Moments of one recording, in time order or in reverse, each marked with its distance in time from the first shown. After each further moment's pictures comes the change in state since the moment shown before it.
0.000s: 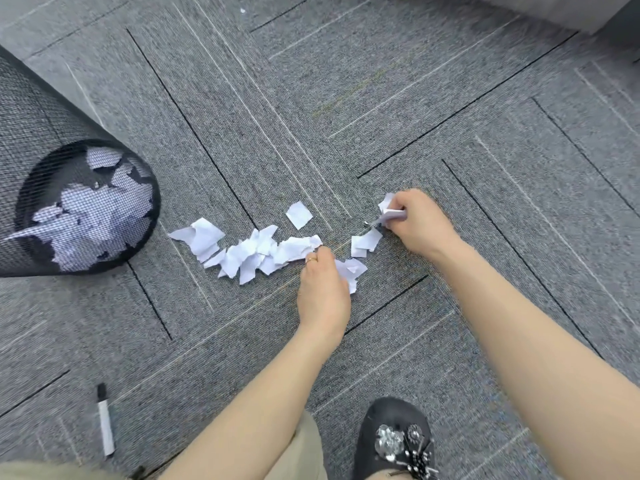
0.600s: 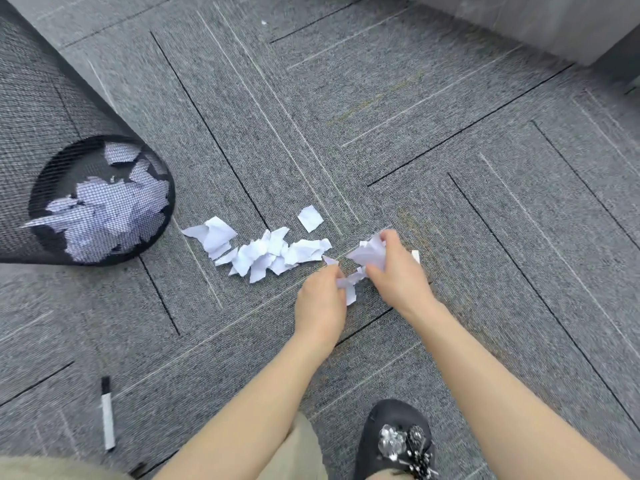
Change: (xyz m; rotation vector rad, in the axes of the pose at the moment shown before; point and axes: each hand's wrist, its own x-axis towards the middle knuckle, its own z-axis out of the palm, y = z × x) left_hand -0.006 -0.023 -0.006 -0.085 -0.044 0.090; right_hand -0.056 -0.027 0.046 0.031 -0.027 0.113
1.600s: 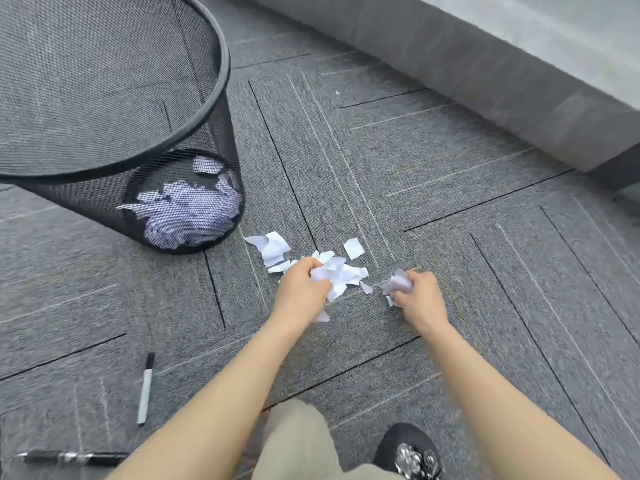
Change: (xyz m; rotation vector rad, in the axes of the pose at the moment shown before) left_hand -0.023 -0.030 -0.110 -0.444 0.045 -0.110; right_hand 0.011 -0.007 0.013 -0.080 0.131 0.022
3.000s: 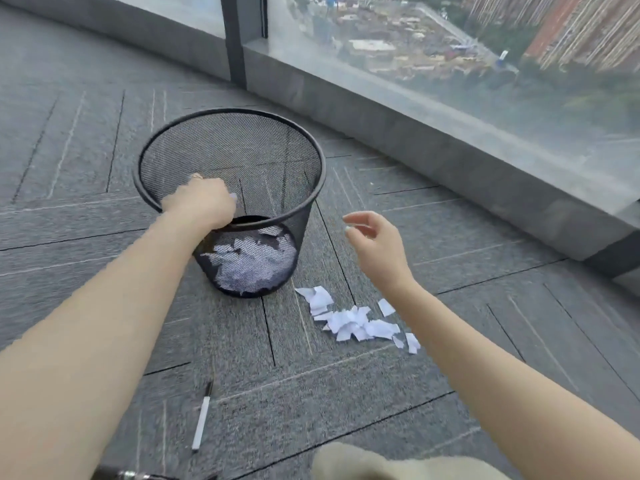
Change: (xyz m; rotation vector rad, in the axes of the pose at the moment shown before) left_hand -0.009 0.054 -0.264 0.741 0.445 -0.104; right_hand -0.090 -0.250 -0.071 0.555 0.032 -0.558
